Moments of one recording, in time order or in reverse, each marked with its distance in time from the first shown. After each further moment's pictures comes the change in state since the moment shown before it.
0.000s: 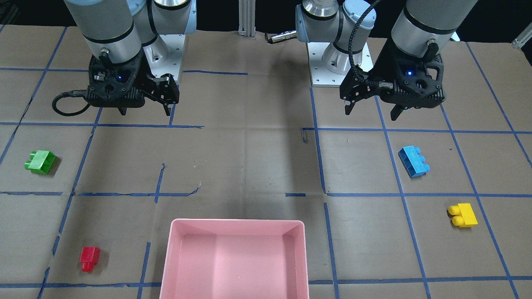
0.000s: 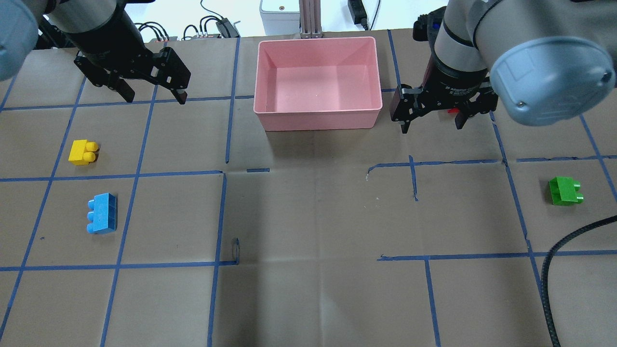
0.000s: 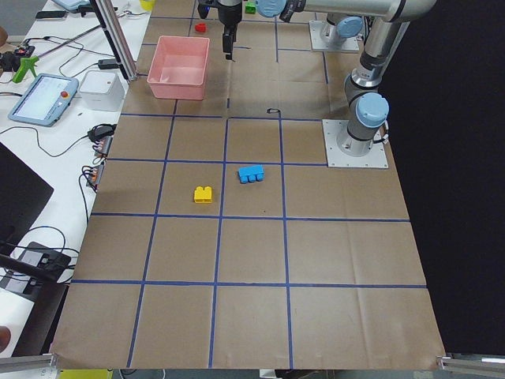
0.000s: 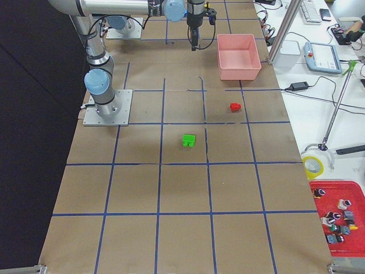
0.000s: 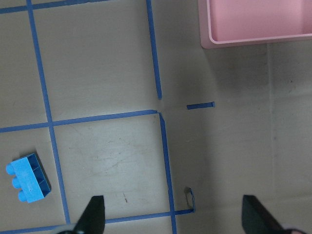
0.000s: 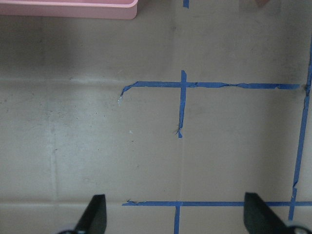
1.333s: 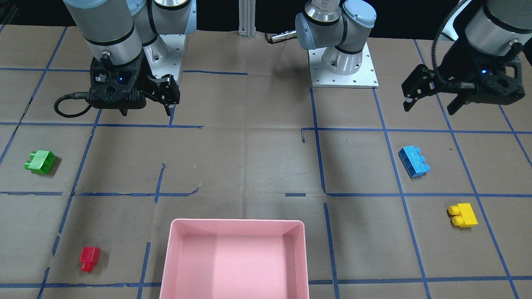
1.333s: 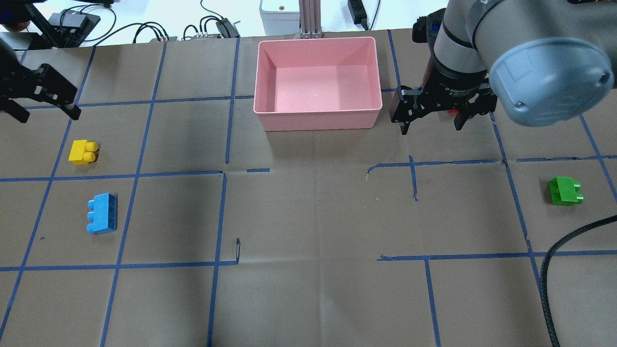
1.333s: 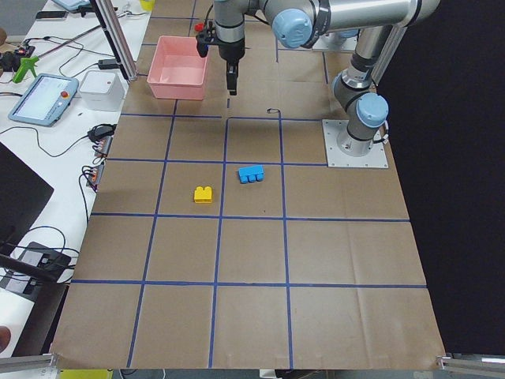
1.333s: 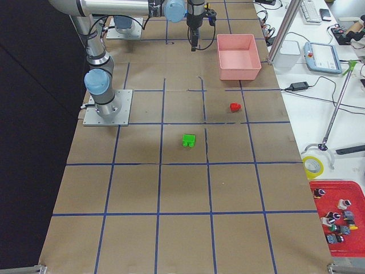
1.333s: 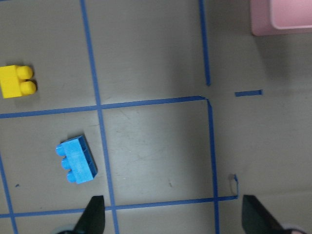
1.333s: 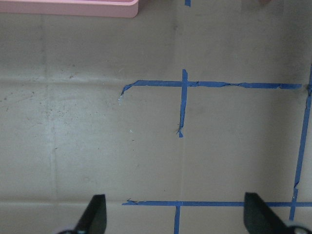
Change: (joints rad) left arm 0.430 0.043 -0.069 -0.038 0.023 0.269; right arm -0.001 0.002 0.004 -0.002 0.003 -0.006
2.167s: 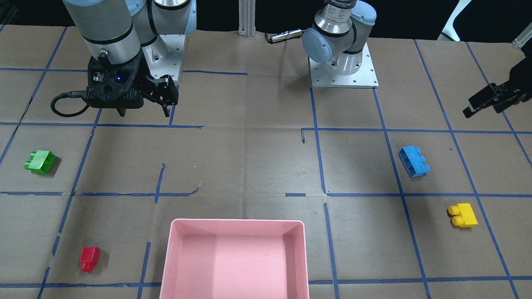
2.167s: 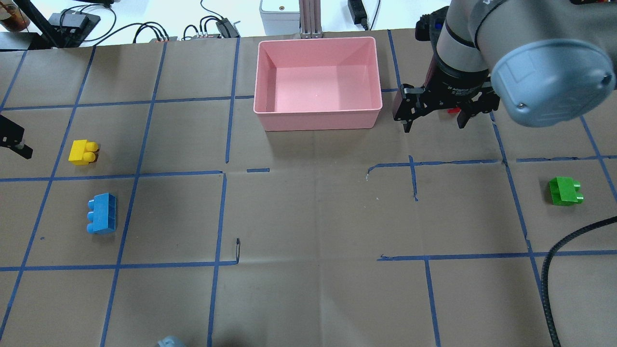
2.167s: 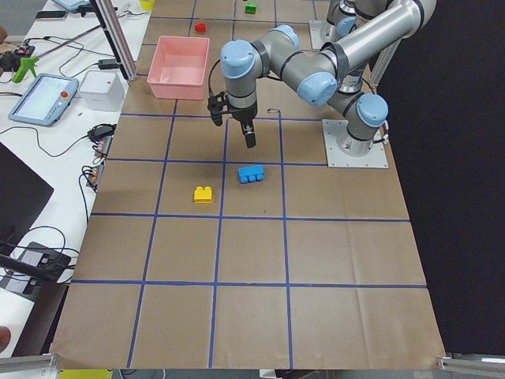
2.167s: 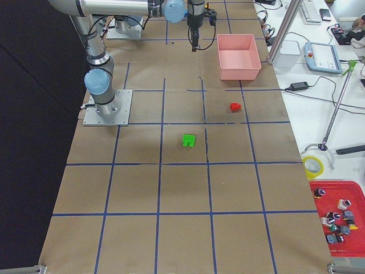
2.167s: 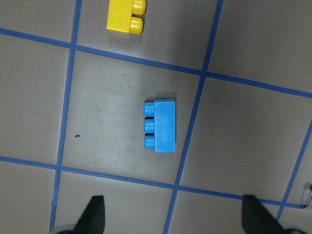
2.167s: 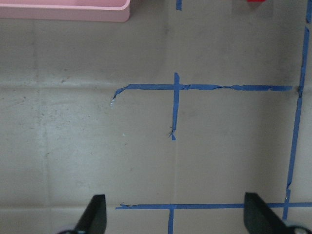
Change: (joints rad) left arm 0.199 -0.034 -0.143 0.117 -0.008 0.022; right arm -0.017 -0.004 0.009 -0.011 -0.028 -0.001
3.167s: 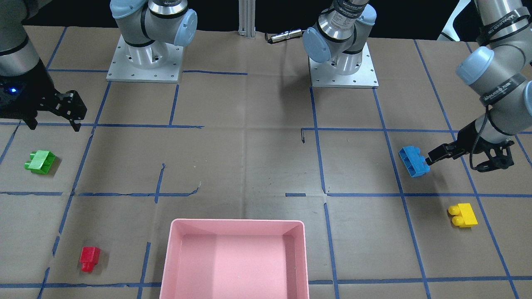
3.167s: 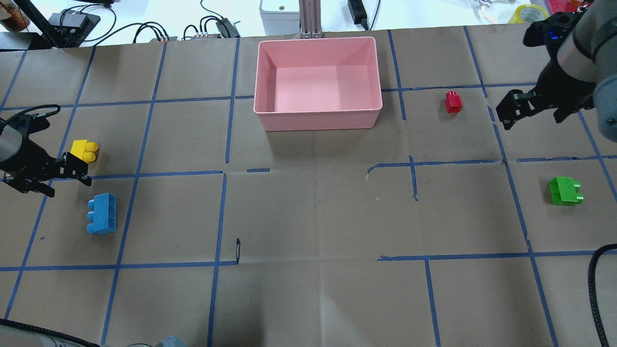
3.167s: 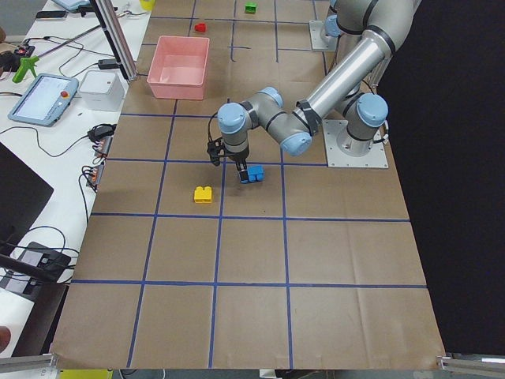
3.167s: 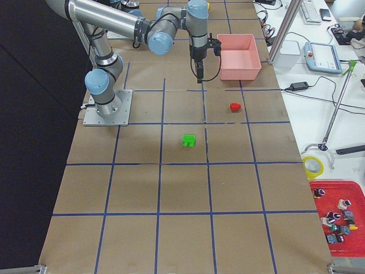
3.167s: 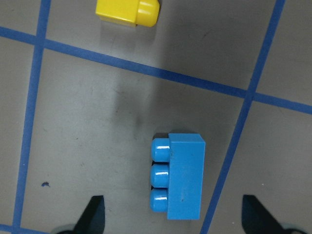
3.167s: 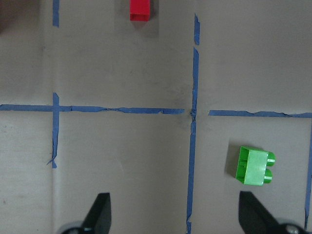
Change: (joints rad) left arm -0.010 -0.230 -0.263 0.500 -0.005 -0.031; right arm -0.391 -0.071 0.189 -0.240 -0.002 -0.410
